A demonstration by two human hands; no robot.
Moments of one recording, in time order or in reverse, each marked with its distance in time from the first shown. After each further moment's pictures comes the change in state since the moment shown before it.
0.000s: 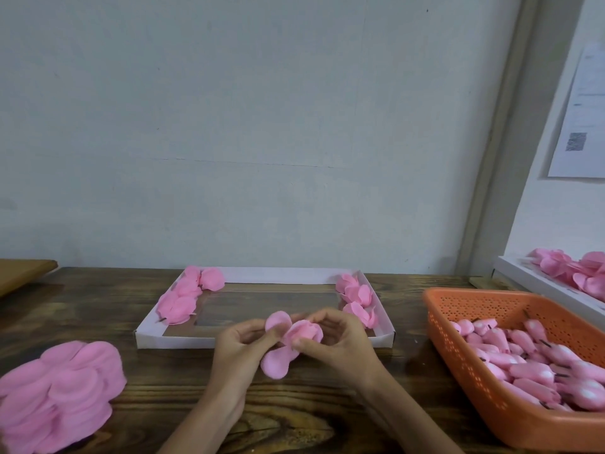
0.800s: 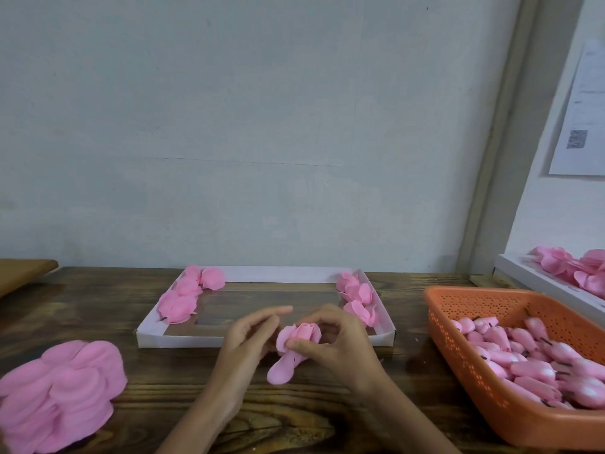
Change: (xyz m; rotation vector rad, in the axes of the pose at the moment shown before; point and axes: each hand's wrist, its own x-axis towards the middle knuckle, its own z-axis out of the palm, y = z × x) left_hand -0.003 0.015 -0.001 0.052 -0.139 0.047; right_hand -0.003 -0.012 0.008 -0.280 0.103 -0.046
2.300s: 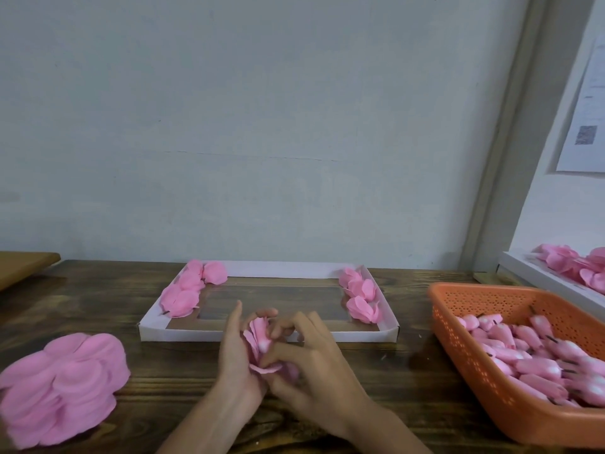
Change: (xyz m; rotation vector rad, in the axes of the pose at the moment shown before) left_hand 0.008 -0.007 0.012 -0.743 0.212 -0.413; right_hand -0.025 -0.014 0.031 -0.502 -0.180 -0.462
